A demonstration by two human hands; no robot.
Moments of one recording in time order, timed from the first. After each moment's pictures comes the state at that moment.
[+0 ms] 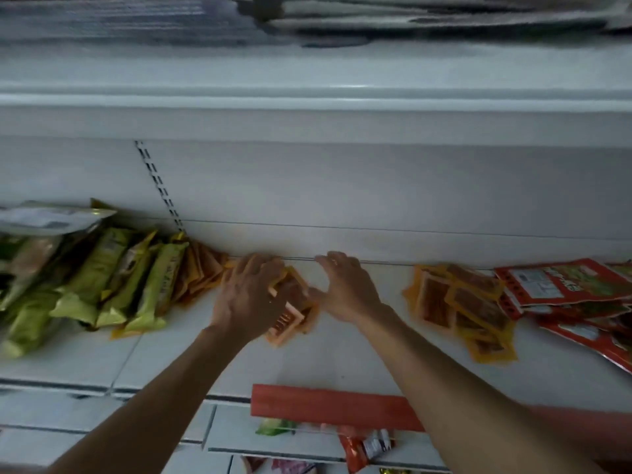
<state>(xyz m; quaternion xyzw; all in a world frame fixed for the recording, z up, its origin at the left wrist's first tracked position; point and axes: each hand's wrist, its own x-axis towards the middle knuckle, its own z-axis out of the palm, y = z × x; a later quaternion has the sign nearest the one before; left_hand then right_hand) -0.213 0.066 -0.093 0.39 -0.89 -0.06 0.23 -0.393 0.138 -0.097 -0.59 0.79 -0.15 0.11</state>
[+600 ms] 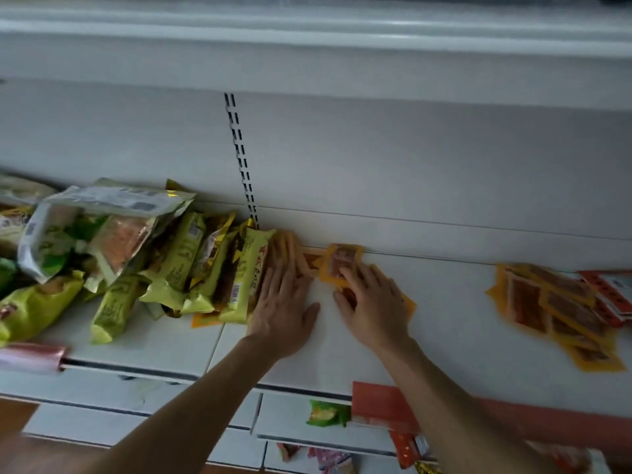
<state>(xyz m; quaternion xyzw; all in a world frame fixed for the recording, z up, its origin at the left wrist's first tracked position) -0.114 0.011 -0.160 0.37 -0.92 -0.04 0.11 -0.281 0.097 -0.153 -0.57 0.80 -0.17 -0.04</state>
